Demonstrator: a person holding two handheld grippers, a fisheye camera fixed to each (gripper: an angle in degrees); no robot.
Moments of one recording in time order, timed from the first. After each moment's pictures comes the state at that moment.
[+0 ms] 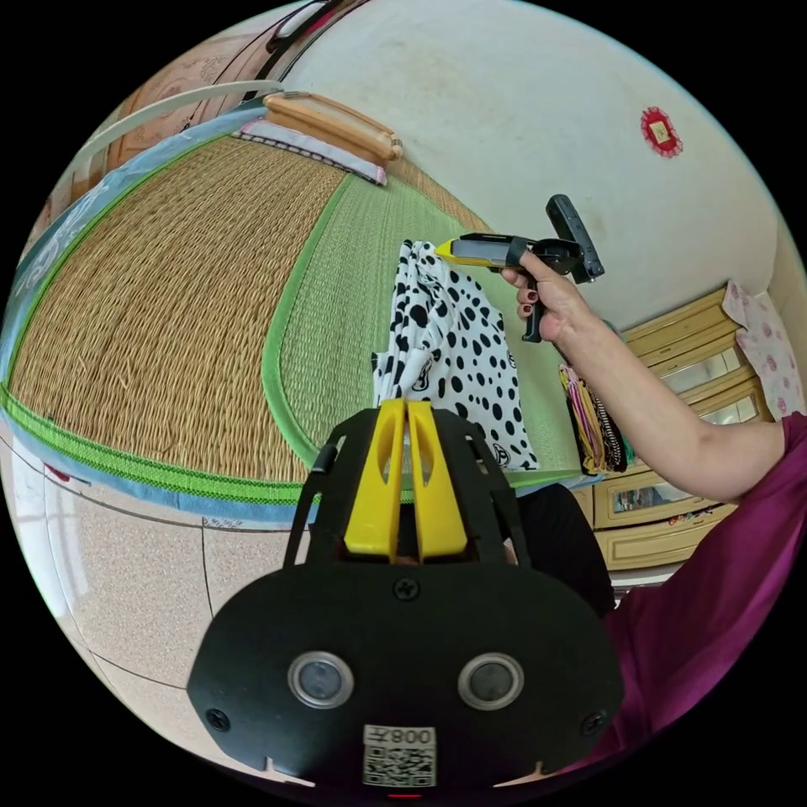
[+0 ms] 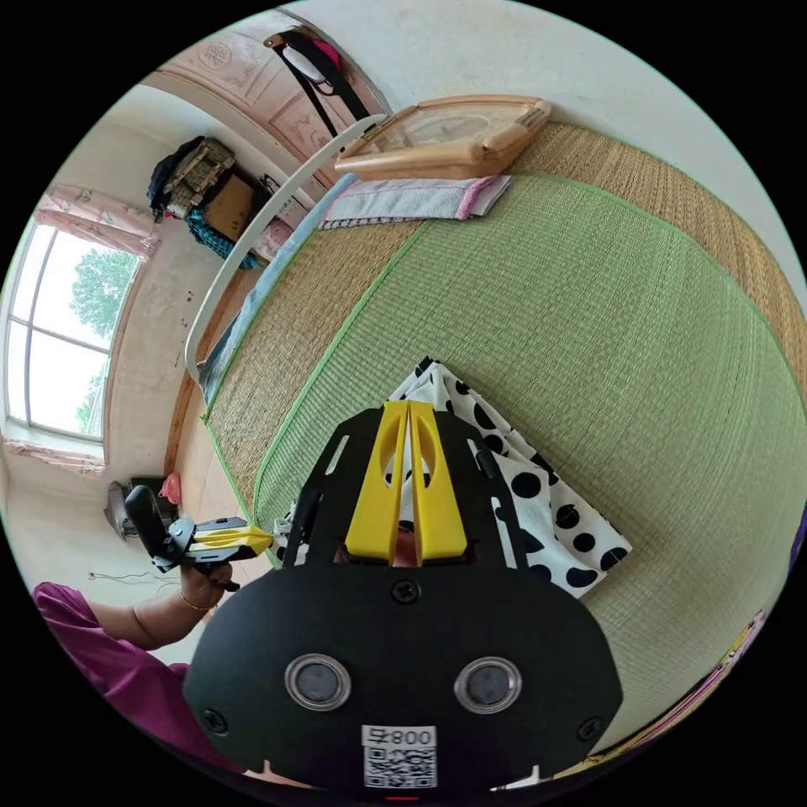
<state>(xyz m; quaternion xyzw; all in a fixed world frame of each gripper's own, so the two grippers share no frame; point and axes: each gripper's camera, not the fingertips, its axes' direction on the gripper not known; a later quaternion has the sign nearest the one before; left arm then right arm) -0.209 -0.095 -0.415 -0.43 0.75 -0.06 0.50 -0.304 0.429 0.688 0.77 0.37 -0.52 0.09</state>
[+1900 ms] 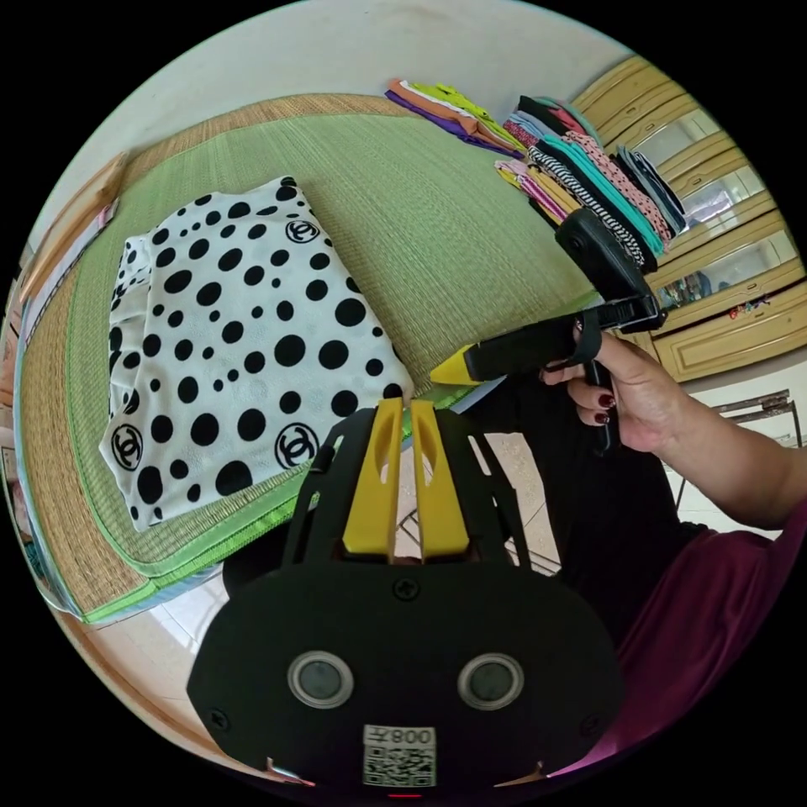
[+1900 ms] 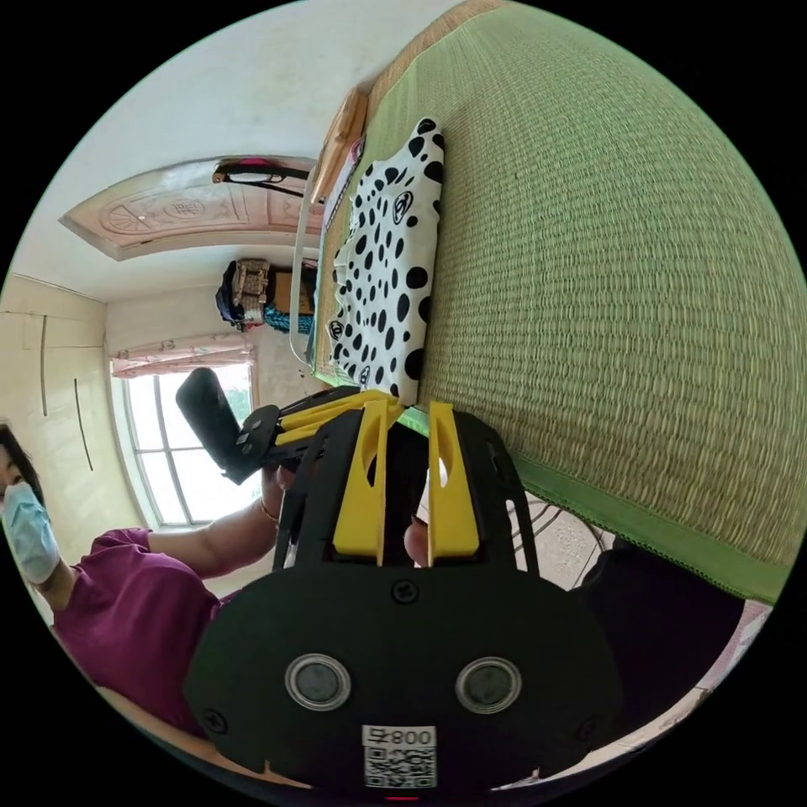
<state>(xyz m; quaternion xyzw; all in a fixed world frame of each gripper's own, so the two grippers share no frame) -0.070 -0.204 -0.871 -0.32 0.78 0.28 0.46 0.014 0.140 0.431 0.60 0.20 -0.71 0.32</state>
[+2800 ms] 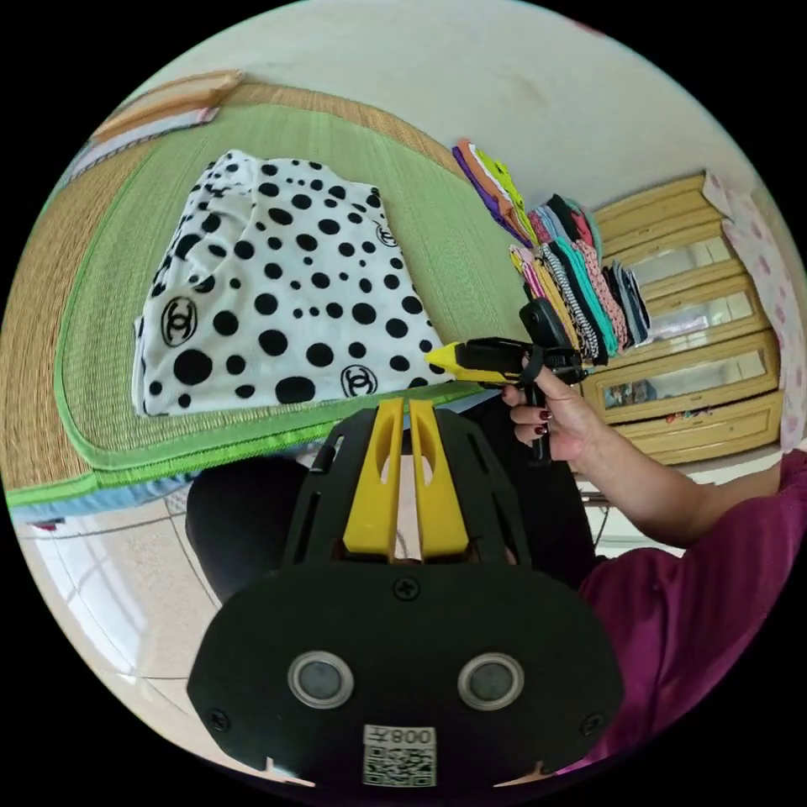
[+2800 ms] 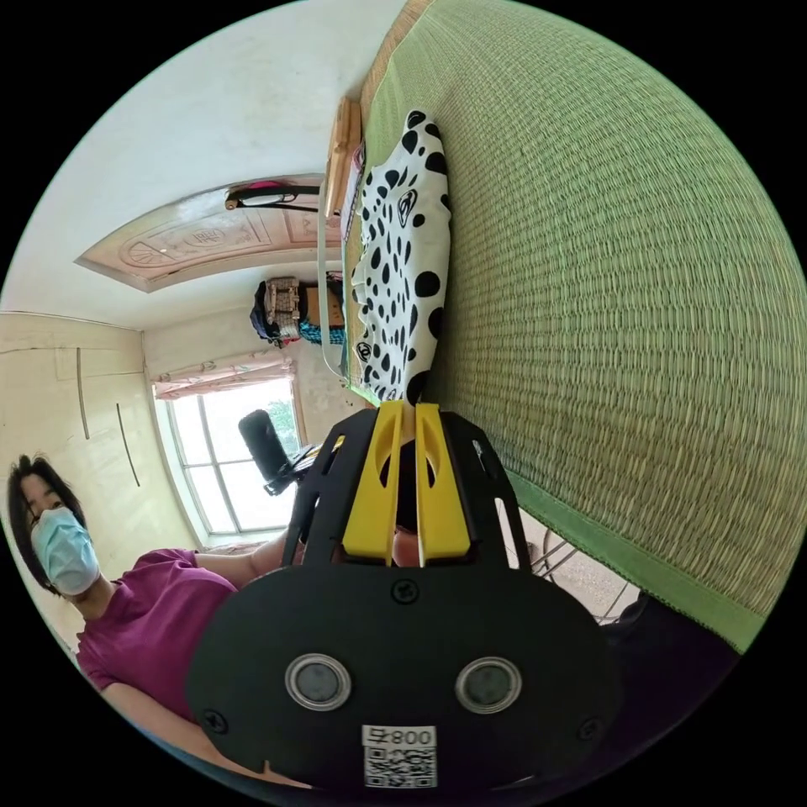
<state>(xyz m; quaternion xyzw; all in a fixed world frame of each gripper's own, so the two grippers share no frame) -0.144 -0.121 -0.716 -0.44 0.80 0.09 0.40 0.009 0.110 0.389 0.54 0.16 -0.75 0.35</state>
